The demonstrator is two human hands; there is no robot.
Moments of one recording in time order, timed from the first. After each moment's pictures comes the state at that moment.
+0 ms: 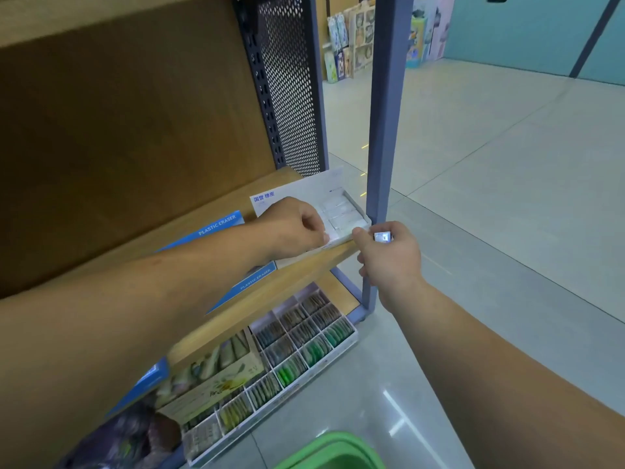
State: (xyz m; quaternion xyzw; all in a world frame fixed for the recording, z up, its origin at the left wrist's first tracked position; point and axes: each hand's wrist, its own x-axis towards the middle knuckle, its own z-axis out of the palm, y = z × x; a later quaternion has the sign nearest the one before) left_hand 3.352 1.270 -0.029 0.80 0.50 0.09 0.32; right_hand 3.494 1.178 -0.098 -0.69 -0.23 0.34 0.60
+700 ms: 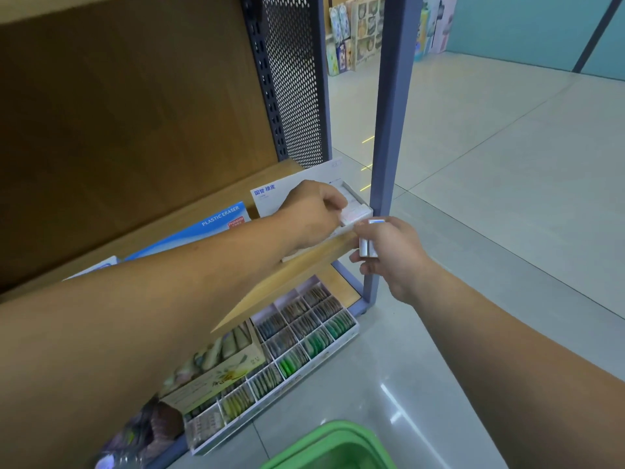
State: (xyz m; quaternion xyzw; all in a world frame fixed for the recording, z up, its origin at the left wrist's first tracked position) left_hand 3.379 1.267 -0.038 0.78 0.50 0.17 0.34; right_hand 3.497 1.168 -0.071 -0.65 -0.23 0.48 0.54
